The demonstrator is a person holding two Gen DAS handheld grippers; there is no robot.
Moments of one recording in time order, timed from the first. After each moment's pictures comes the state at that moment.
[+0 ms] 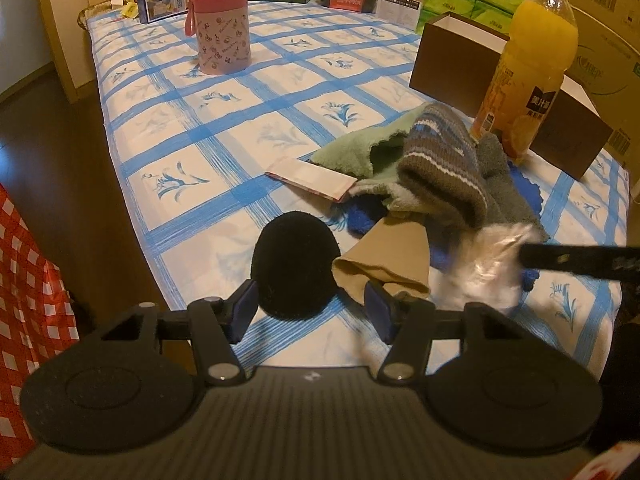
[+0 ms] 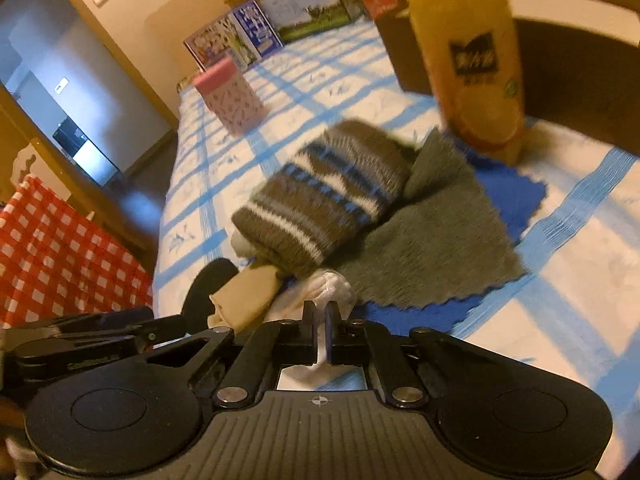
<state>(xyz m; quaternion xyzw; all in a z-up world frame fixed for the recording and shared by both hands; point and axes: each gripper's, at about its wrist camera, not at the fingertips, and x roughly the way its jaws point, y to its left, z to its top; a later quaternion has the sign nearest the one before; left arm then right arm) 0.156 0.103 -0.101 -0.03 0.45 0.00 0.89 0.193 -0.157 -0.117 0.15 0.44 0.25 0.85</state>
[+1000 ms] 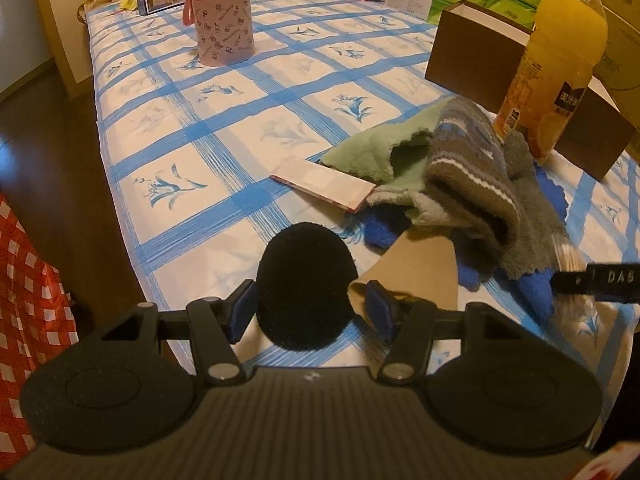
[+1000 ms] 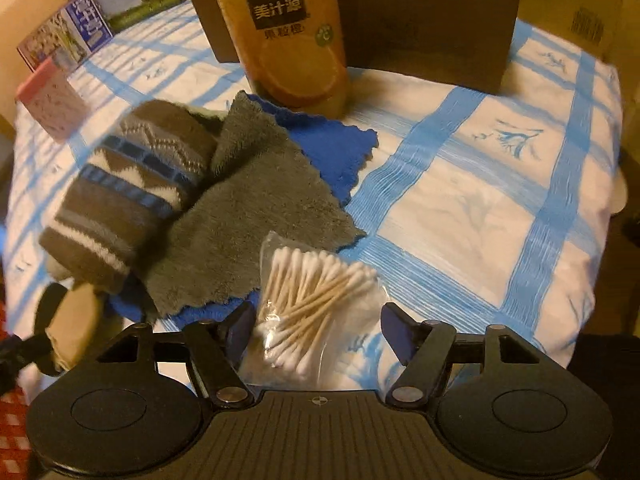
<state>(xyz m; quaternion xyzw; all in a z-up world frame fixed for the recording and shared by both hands) 0.188 0.110 -0.120 -0.03 0.47 0.00 0.88 0.212 -0.174 -0.152 0.12 0.52 0.00 0.84</state>
